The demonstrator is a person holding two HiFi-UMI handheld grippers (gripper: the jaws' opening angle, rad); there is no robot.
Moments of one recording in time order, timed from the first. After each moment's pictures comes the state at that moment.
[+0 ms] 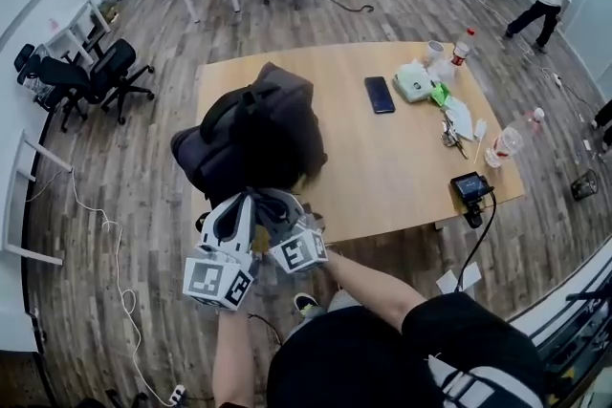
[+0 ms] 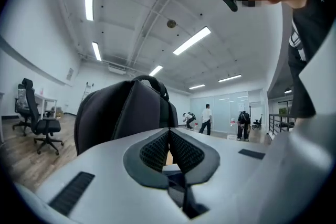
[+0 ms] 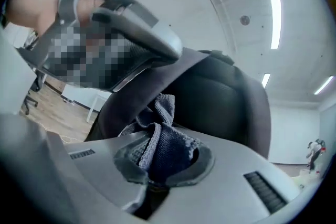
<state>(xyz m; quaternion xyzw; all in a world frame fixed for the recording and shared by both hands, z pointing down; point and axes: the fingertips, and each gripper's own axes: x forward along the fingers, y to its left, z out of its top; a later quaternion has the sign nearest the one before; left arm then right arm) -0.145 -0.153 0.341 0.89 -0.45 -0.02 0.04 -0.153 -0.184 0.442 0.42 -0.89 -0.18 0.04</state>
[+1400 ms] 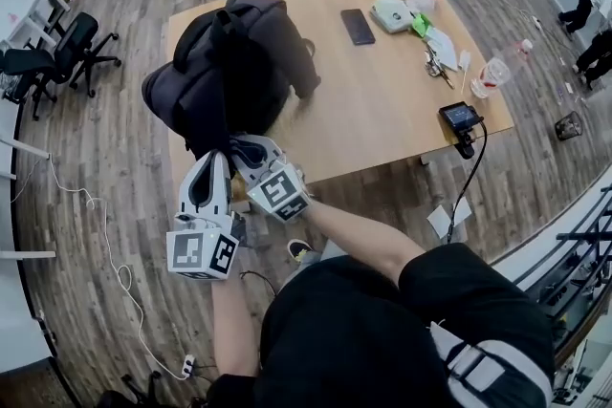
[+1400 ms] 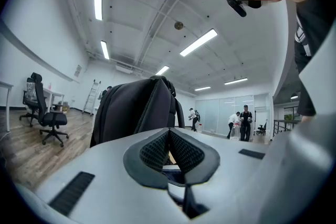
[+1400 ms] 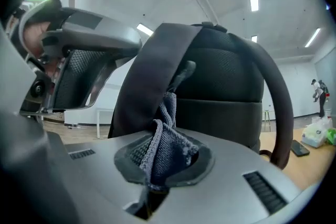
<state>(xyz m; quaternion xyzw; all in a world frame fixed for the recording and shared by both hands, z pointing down) -0.182 -0.136 0.361 0.88 -0.47 -0.04 0.07 -0.179 -0.186 0.465 0.43 -0.90 -0.01 0.04</state>
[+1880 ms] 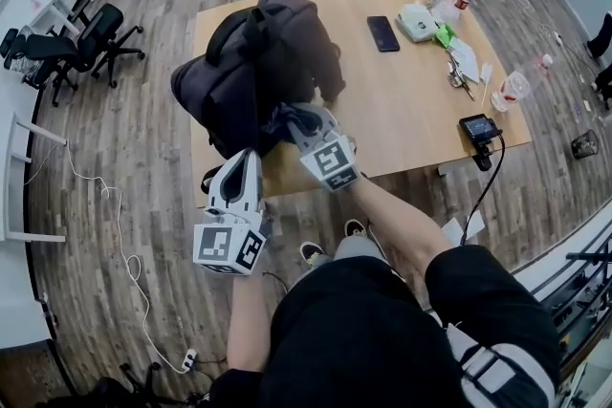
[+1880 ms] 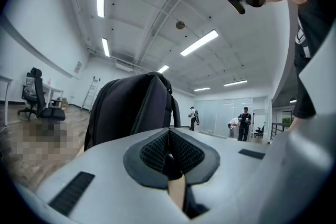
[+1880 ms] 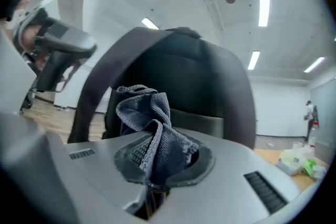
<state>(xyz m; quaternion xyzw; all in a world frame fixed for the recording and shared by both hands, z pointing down) -0.165 -0.130 0.371 0.88 -0.46 -0.05 0.08 -0.091 -0.232 0.464 0.46 -0.88 -0.08 0.09</state>
